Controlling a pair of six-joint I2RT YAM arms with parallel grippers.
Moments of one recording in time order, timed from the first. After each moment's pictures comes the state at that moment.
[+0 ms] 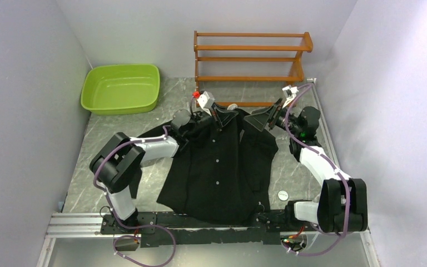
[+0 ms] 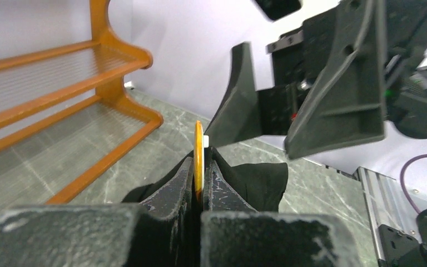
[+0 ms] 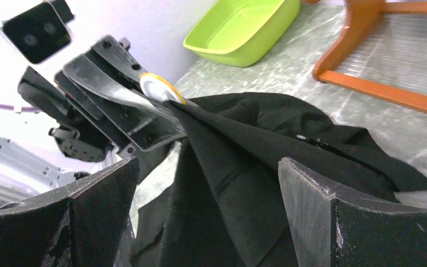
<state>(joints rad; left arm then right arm) -0.71 1.78 0.96 1.13 0.41 -0.34 0.02 1.23 0.65 0.65 -0.95 0.66</state>
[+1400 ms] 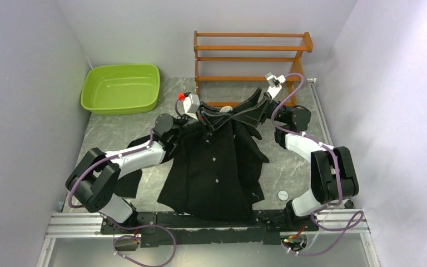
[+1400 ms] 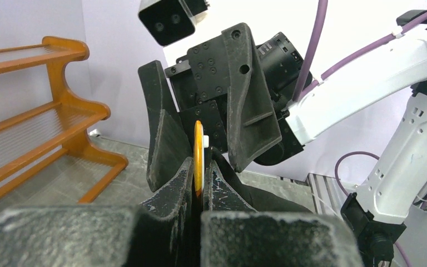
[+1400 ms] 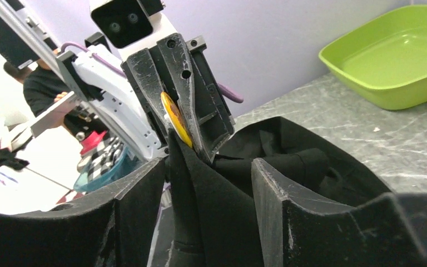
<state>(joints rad) -0.71 1.52 0.85 1.15 0.55 -0.39 0.17 1.52 0.79 1.48 -1.18 1.24</state>
